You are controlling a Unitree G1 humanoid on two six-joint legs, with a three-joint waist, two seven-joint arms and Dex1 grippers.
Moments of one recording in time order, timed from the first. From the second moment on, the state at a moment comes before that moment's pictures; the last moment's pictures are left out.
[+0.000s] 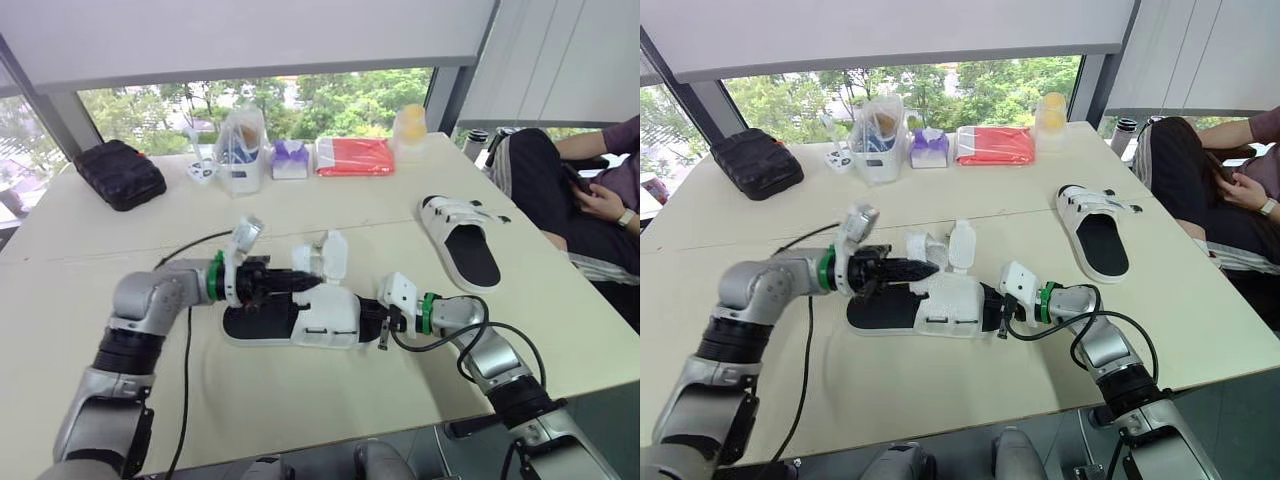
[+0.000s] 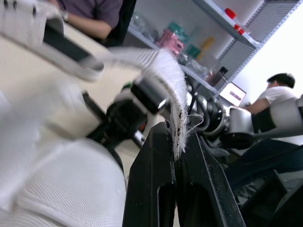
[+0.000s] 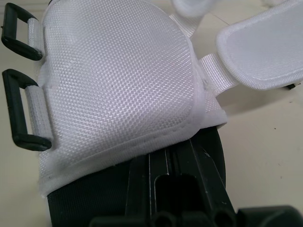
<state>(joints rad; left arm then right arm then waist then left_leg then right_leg) -0.58 0.49 -0.10 0.07 -0.73 0.90 -1.21 -0.41 -0.48 0.25 0.23 0.10 -0.04 0.96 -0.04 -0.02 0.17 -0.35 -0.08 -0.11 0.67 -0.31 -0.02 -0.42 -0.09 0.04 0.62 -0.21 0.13</state>
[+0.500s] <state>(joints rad) -0.56 0.42 -0.14 0.09 -0.64 0.79 -1.17 -0.40 -0.47 0.25 0.22 0.09 -0.04 0.95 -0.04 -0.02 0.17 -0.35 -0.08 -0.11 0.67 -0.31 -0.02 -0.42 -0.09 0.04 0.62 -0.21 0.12</state>
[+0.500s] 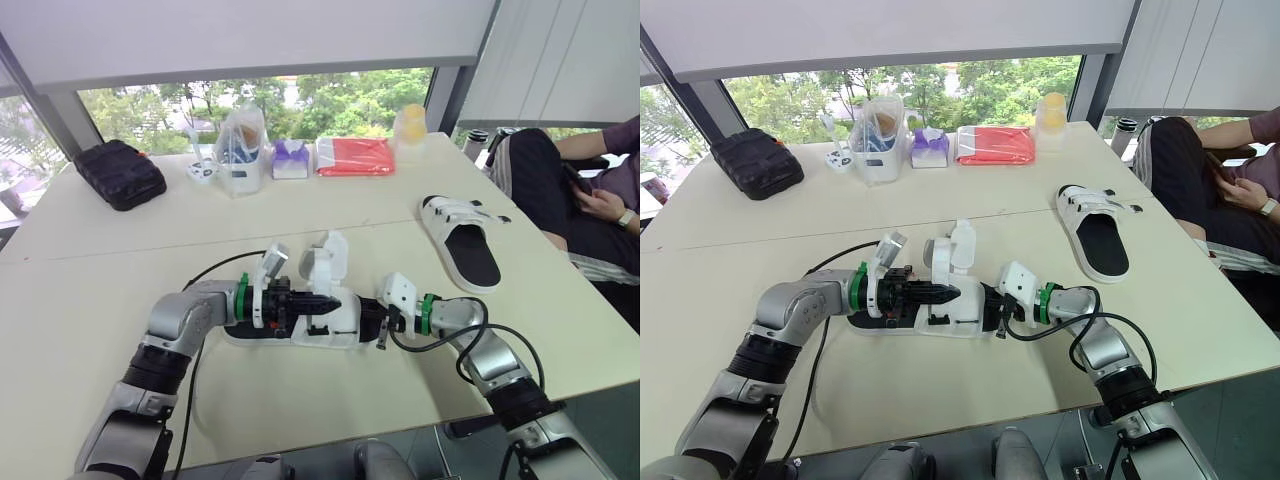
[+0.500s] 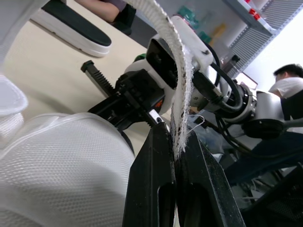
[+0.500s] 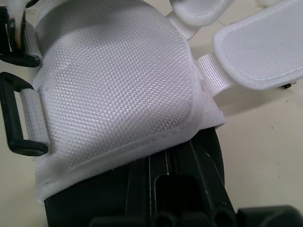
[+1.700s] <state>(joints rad) -0.37 0.60 0.04 -0.22 -0.67 0.80 -1.07 -0.40 -0.46 0.25 0.23 0.09 -0.04 0.94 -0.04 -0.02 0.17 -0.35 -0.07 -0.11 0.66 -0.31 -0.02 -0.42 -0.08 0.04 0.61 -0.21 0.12</state>
